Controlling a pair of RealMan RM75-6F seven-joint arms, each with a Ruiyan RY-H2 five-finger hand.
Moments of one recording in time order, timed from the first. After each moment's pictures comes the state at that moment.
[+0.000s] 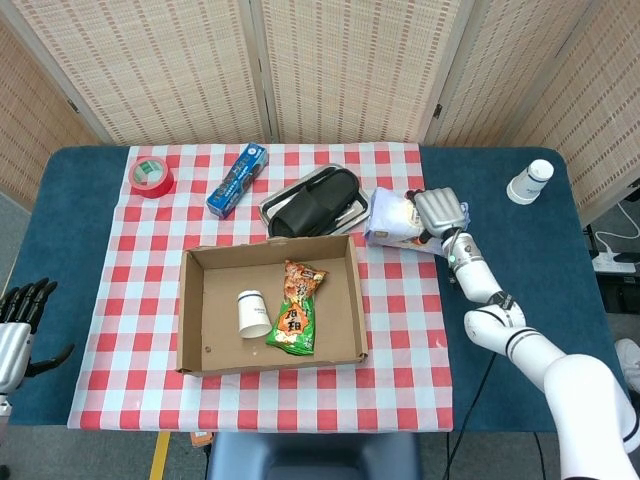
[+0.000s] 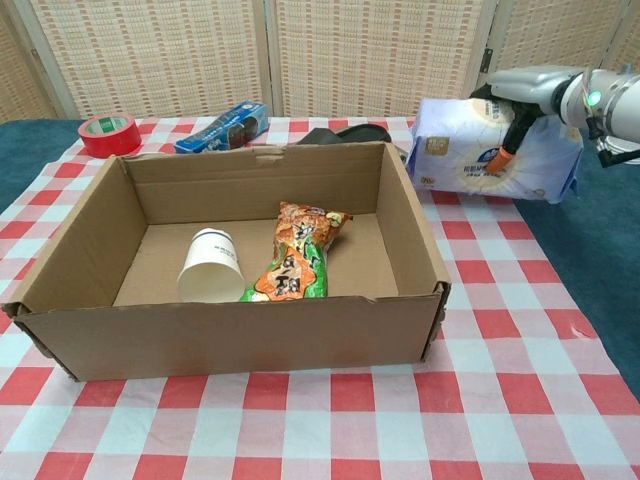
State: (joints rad) left arm -0.15 -1.14 -0.07 -1.44 1.47 1.43 -0.15; right arm 0.97 -1.65 0.20 -0.69 -1.15 0.62 0.03
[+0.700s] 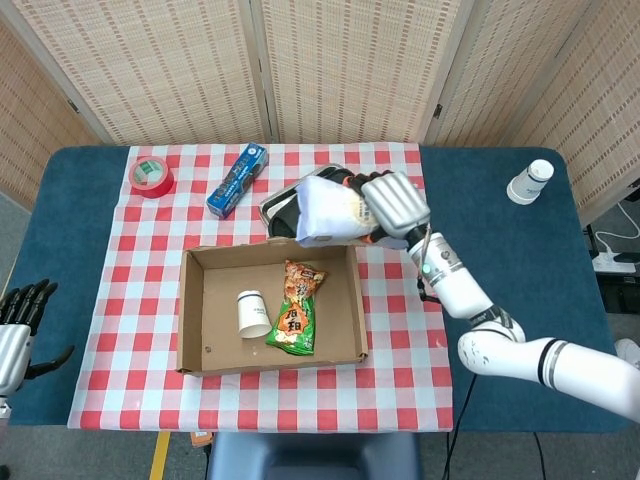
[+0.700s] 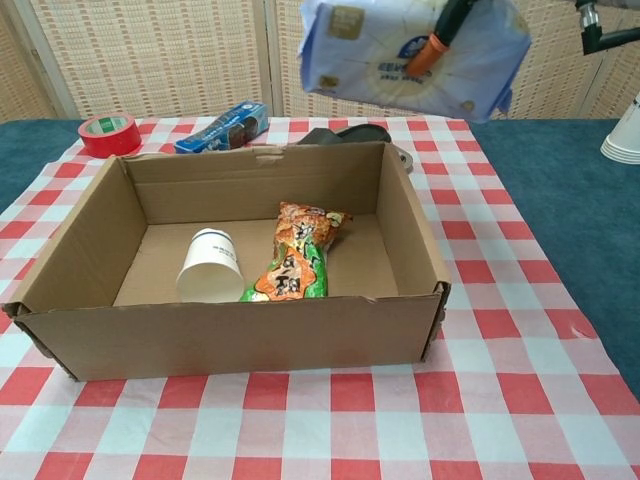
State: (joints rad) left arm -0.14 -1.14 -0.07 -1.46 1.48 1.45 -0.14; right arm 0.98 -1.27 0.37 -1.57 -0.98 0.84 -0.33
